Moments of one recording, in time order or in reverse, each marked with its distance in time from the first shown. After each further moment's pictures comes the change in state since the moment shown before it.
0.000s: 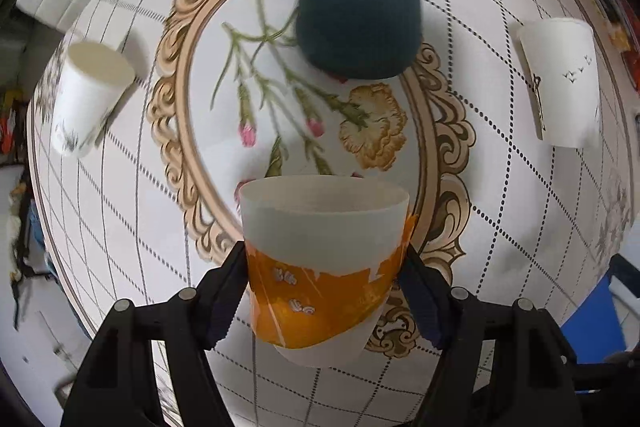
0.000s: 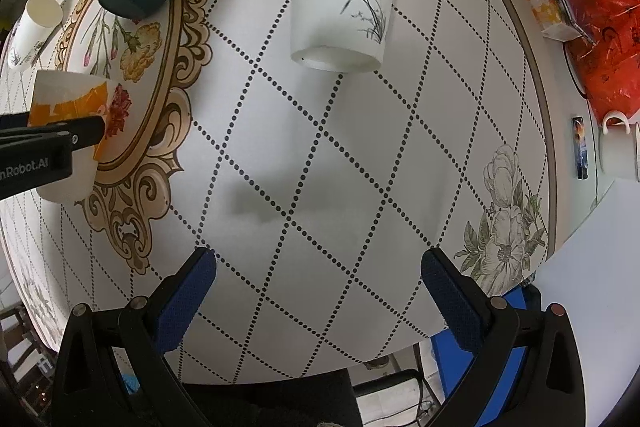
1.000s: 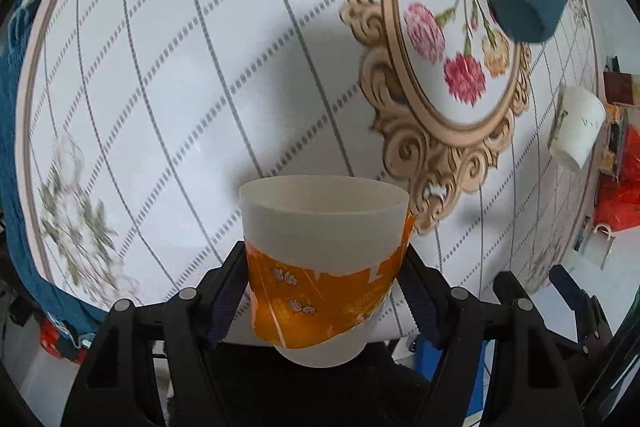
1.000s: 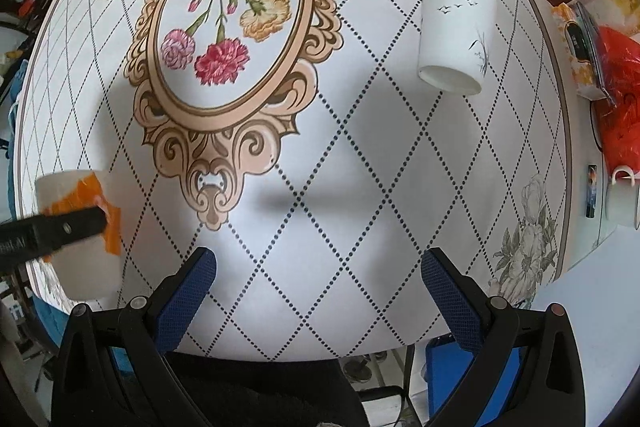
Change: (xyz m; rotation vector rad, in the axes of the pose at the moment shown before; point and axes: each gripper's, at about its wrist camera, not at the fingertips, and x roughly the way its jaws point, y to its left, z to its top) left arm 0.002 0.108 -0.161 -0.572 0.136 -0.329; right arm -0.051 0.112 -0.053 -0.194 -0.053 0.013
